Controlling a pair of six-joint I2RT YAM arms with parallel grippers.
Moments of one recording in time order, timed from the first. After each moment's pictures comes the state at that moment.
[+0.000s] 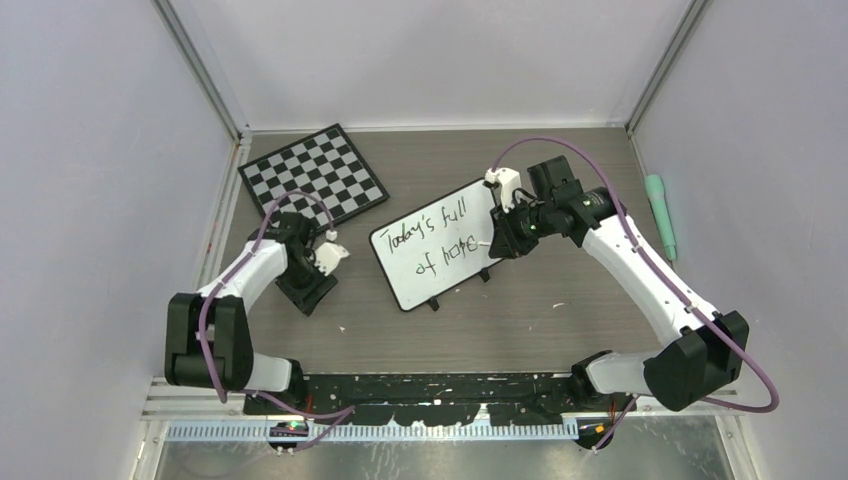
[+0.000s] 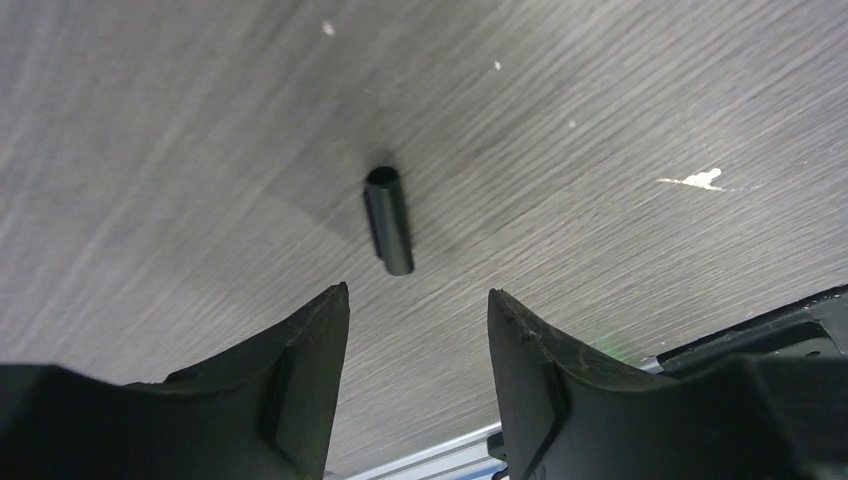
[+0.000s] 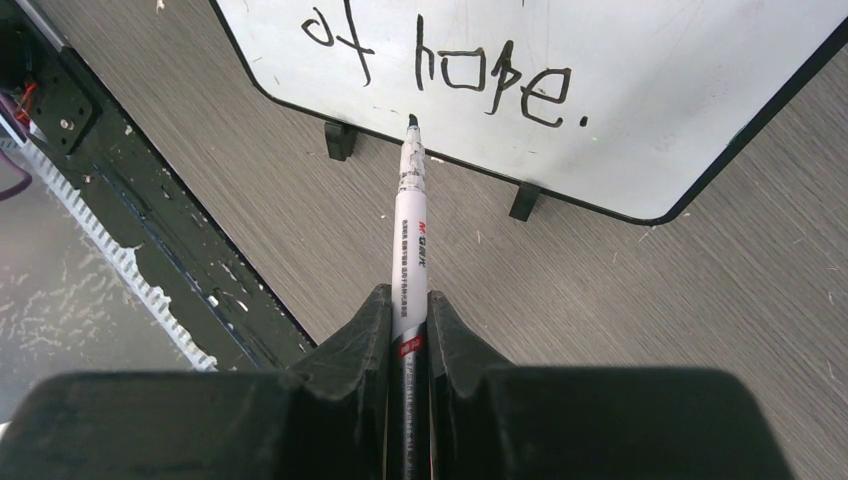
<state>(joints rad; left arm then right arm) -0.09 1.39 0.84 -0.90 0.06 0.68 0.41 1.31 1.24 -0.90 -0.47 -0.16</state>
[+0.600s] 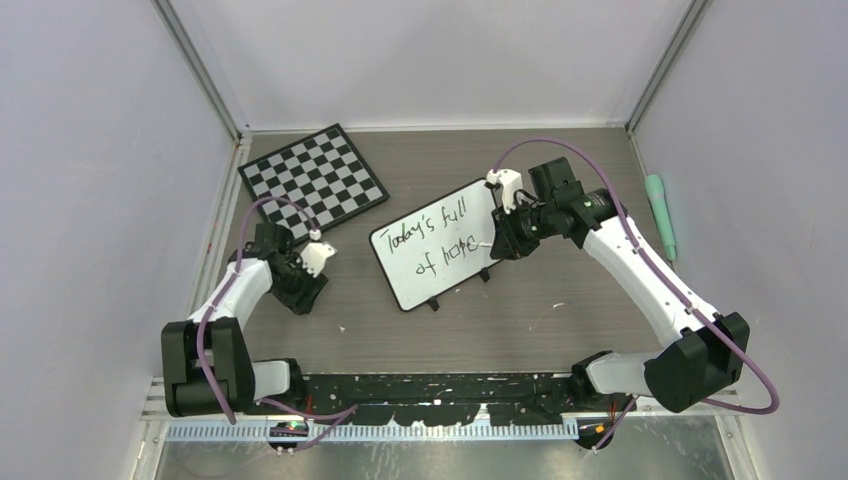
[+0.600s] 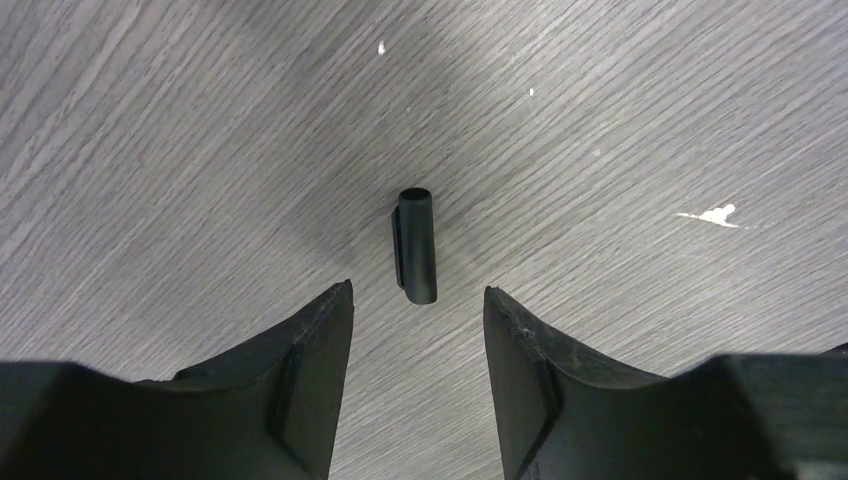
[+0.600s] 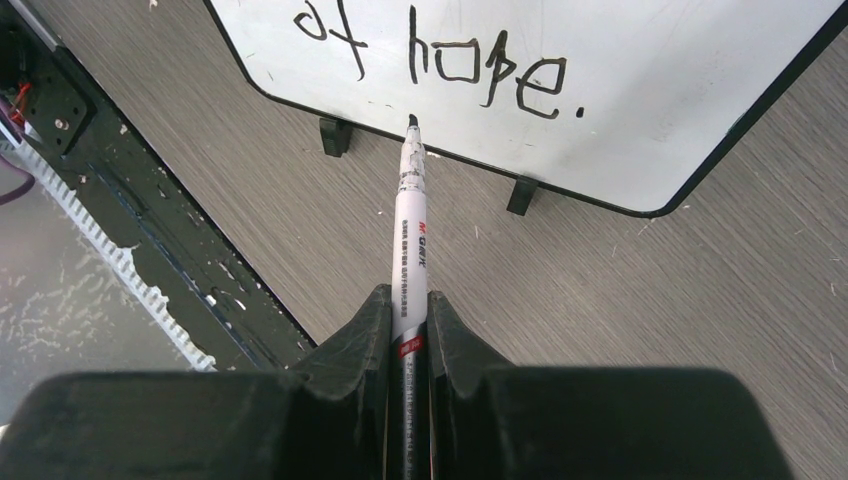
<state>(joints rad) 0.06 1.27 0.68 -0.73 0.21 0.75 0.40 1.30 1.23 -0.90 -0.47 -0.16</state>
